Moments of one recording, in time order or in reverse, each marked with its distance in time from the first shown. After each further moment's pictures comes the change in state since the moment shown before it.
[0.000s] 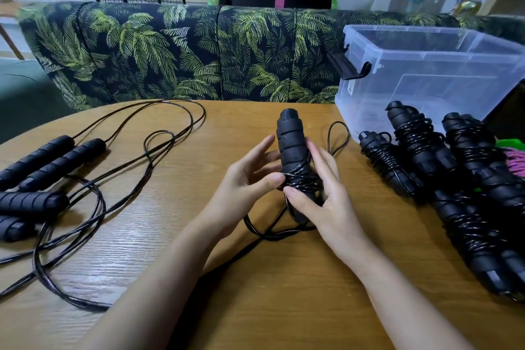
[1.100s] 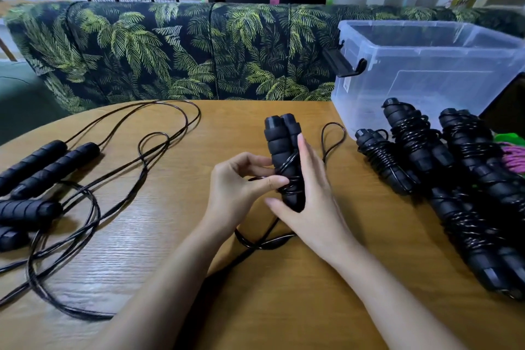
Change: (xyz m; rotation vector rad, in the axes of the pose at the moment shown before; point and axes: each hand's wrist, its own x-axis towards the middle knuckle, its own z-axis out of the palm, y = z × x) left_hand 0.003 0.006 0.009 0.178 0.305 0.052; right_hand 0.006 0.002 0.010 -0.363 -0.017 0.026
